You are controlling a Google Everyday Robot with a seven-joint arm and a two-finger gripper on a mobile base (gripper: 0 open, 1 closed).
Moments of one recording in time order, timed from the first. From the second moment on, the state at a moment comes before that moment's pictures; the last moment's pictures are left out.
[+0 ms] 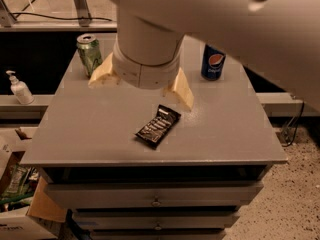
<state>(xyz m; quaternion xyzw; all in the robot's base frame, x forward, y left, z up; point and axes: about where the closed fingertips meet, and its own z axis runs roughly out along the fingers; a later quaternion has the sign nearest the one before) 0.451 0.031 0.944 -0.98 0.09 -0.17 0.09</state>
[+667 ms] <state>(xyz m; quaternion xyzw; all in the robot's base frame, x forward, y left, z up) 0.457 0.028 0.896 -0.98 0.11 -0.16 0.03</state>
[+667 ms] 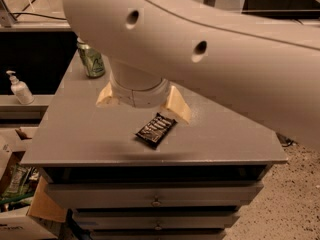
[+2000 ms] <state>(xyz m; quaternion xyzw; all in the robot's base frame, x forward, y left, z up) 0.496 0.018 0.820 -0.98 0.17 -0.11 -0.03</state>
